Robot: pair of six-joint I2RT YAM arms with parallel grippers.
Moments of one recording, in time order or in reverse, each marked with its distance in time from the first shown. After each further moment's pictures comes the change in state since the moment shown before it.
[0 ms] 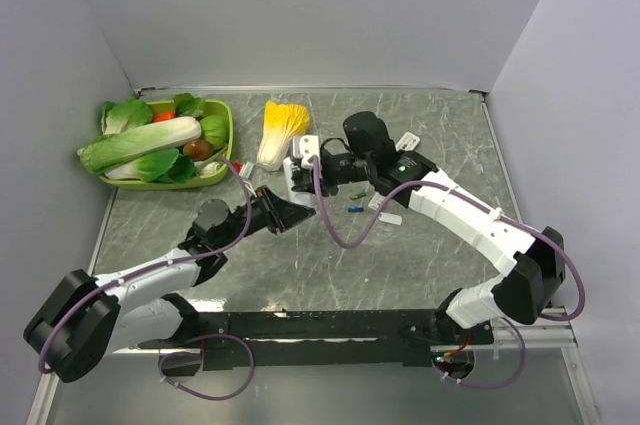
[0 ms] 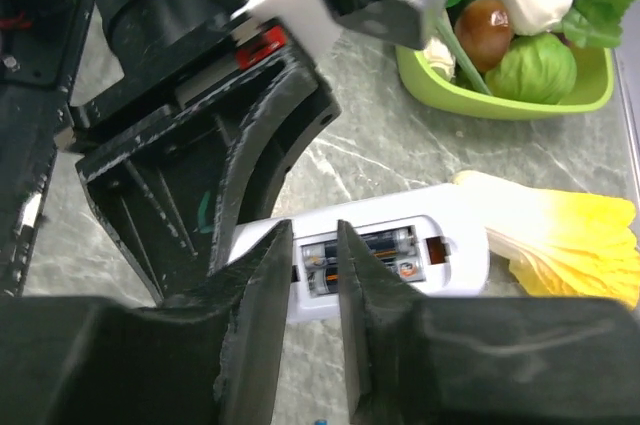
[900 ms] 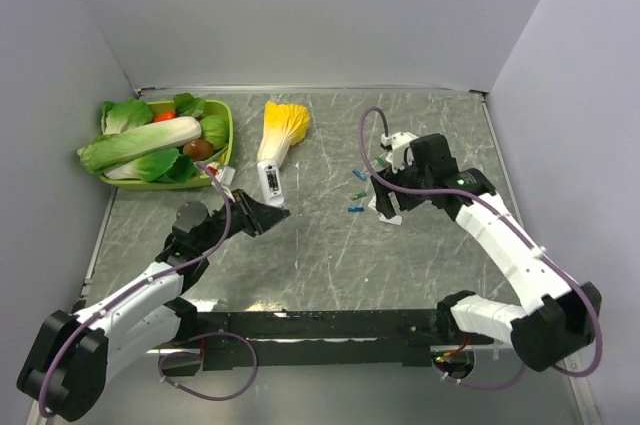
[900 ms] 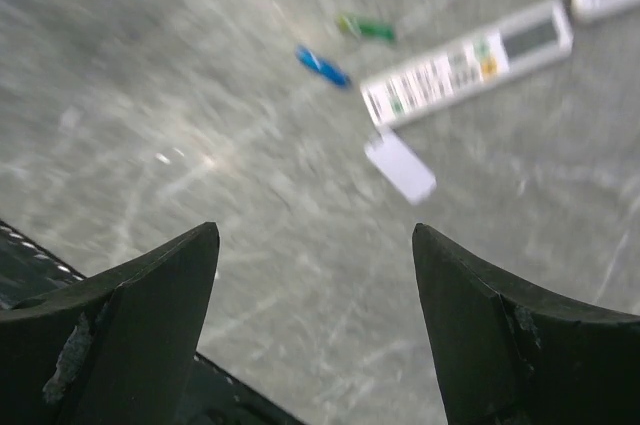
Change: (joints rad) left arm 0.203 -0.194 -0.078 -0.224 0.087 0.161; right arm -0.346 -0.290 -0.237 -0.405 0.492 0.547
